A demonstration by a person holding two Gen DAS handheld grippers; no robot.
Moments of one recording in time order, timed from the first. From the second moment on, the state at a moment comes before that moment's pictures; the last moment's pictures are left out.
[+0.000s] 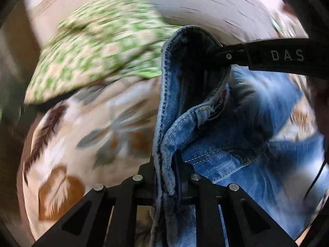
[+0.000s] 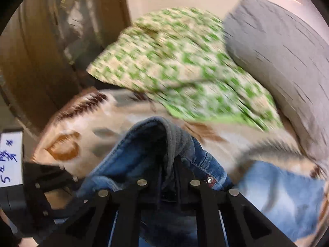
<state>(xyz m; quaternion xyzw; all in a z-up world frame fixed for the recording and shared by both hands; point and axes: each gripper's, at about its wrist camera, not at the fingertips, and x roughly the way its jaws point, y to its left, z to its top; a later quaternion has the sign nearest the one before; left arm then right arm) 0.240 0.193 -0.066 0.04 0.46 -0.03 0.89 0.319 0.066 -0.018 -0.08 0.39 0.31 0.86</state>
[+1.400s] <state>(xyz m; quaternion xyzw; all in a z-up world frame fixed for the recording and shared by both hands) 0.426 -0.197 -0.076 0.19 0.40 -0.29 0.85 0.320 -0.336 -0.108 0.05 0.47 0.04 0.88</state>
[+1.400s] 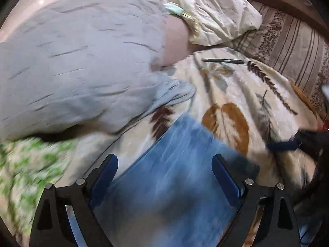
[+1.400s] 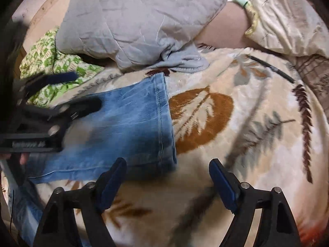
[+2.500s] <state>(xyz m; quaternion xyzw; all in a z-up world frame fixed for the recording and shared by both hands) 0.414 -0.332 -0.124 0.28 0.45 -0.31 0.79 0.259 -0.415 -0.118 0.13 0.48 -0.05 0.87</state>
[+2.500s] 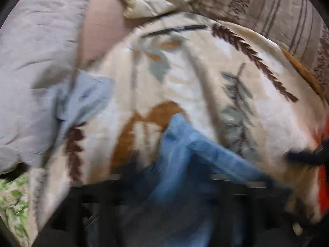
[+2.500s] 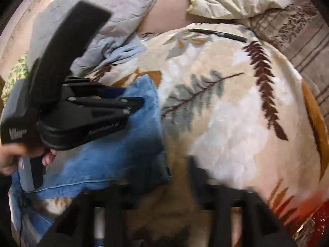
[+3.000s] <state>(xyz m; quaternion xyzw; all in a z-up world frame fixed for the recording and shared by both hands) 0.318 -0.150 0.010 0.23 0.40 -0.24 0.85 0.176 -0.400 -0.036 0.10 0.41 -0.03 0.91</state>
